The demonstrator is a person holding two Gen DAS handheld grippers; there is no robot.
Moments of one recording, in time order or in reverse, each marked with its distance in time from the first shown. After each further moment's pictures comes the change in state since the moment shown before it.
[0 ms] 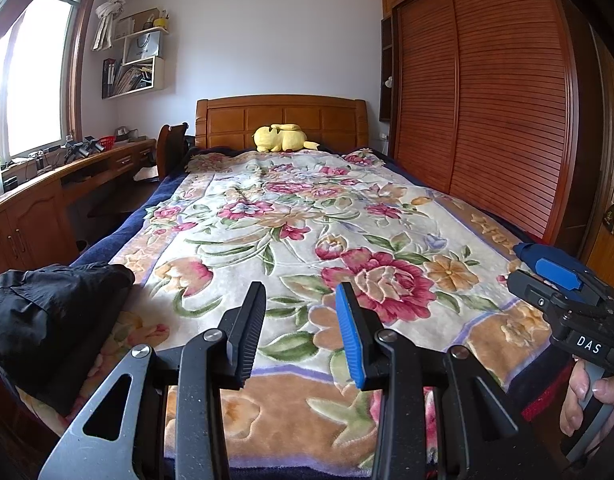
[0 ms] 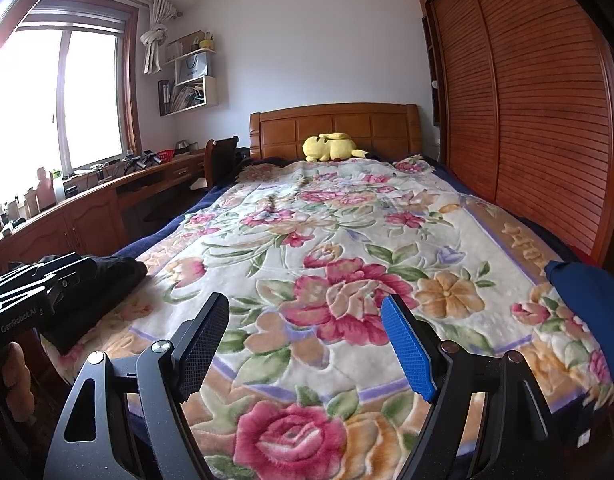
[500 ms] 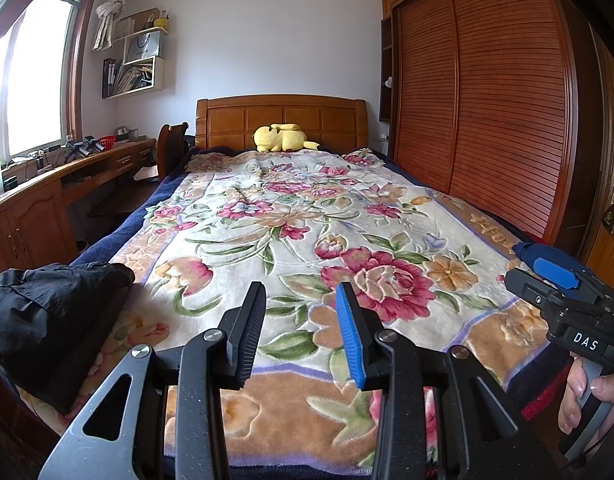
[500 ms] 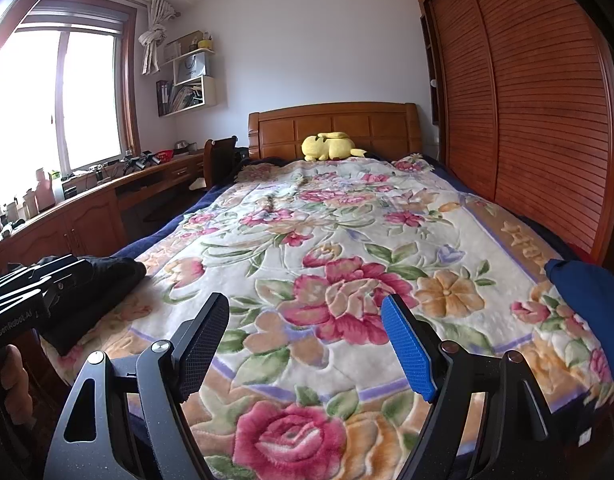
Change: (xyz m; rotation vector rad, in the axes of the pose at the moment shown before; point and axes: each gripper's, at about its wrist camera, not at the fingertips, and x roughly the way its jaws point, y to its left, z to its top) left arm 0.000 0.000 -0.001 0.000 0.001 0.000; right arm 0.002 0.000 0.001 0.004 0.003 0.001
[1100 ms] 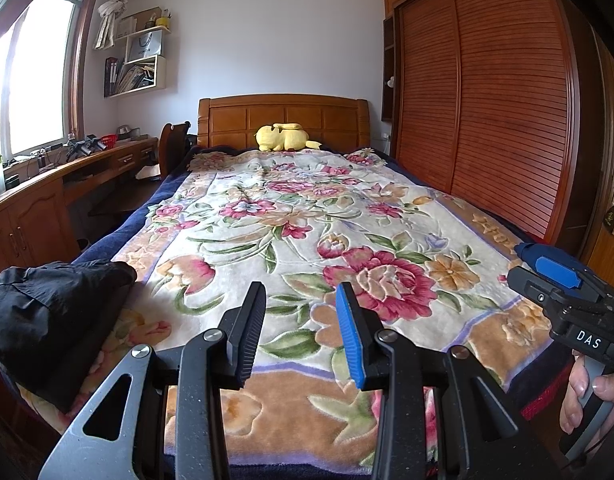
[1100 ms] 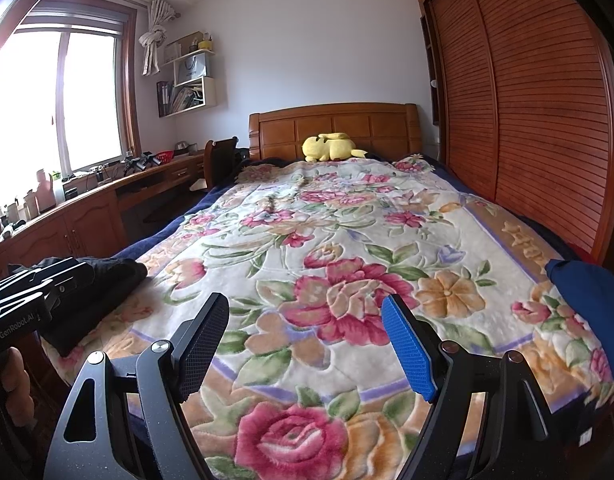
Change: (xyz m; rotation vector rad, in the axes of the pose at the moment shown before) left arm -0.001 0.001 -0.002 -0.001 -0.001 0.000; right arm 0.001 0.001 0.001 0.002 -0.002 -0.001
